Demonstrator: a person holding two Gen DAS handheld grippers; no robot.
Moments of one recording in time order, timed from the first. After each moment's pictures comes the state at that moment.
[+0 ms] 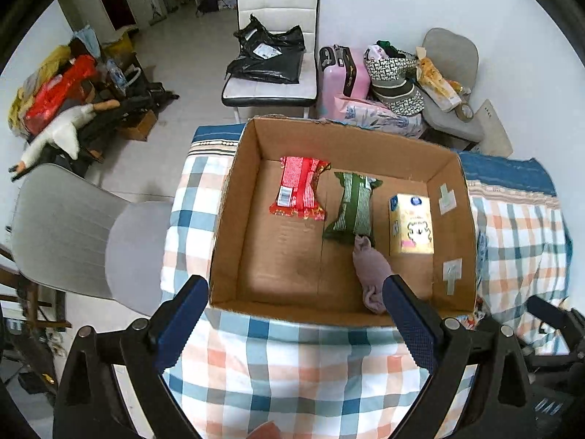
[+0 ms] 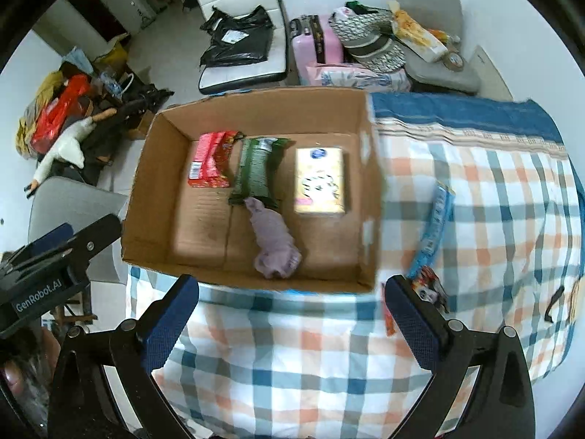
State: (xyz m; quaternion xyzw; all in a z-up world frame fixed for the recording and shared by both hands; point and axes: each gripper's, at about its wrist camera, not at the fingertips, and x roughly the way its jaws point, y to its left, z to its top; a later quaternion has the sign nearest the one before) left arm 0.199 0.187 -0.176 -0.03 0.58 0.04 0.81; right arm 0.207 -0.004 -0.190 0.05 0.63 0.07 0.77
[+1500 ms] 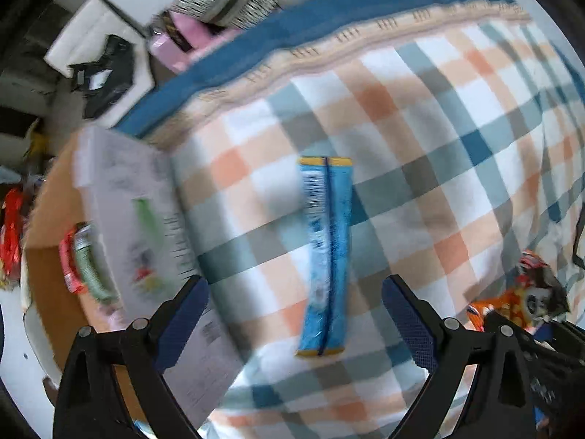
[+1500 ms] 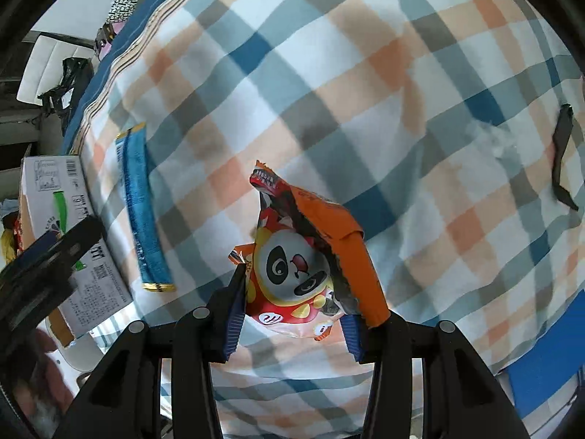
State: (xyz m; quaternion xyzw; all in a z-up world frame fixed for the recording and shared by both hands) left arm 0.293 -0.188 -0.358 0.20 0.69 -0.09 0.69; right arm 0.169 -0.337 -0.379 0.29 0.72 -0.10 0.62
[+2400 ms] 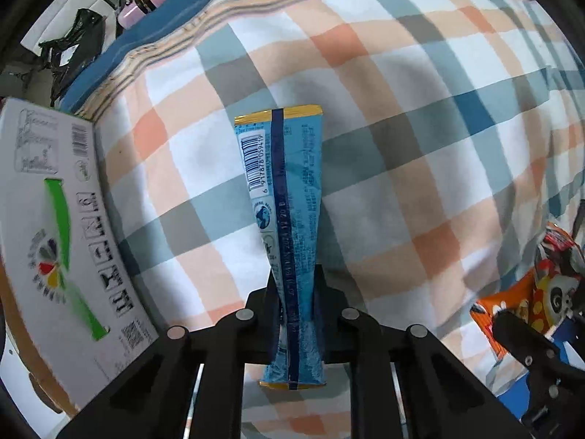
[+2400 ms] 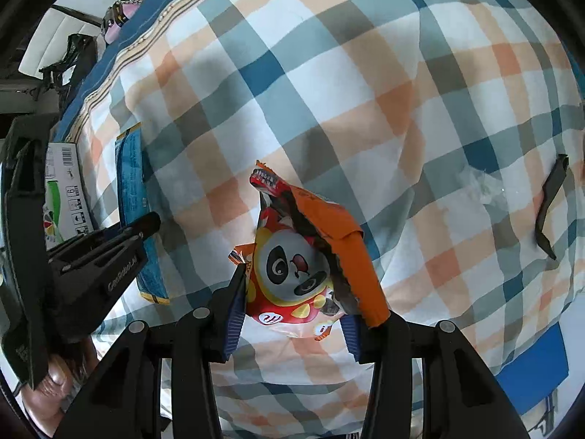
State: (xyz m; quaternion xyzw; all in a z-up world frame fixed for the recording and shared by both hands) left arm 0.267 -0.189 -0.397 0.15 0.72 -0.11 0.66; right arm 0.201 -0.351 -0.372 0.23 0.73 -0.08 0.63
